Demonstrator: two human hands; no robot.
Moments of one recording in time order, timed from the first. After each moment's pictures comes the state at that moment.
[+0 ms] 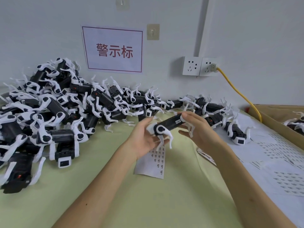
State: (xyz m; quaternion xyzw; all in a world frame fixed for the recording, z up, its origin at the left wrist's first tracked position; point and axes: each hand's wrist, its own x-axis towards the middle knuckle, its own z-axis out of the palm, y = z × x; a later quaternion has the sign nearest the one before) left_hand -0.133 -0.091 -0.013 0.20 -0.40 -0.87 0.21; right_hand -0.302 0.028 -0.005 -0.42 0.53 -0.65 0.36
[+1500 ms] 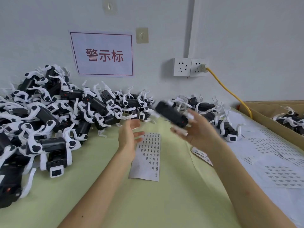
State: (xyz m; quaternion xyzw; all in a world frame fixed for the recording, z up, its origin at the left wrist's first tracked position) left_hand -0.135 -0.096 -0.018 0.35 -0.49 -0.66 0.45; right_hand -0.310 0.036 0.004 -0.19 0.39 -0.77 0.47
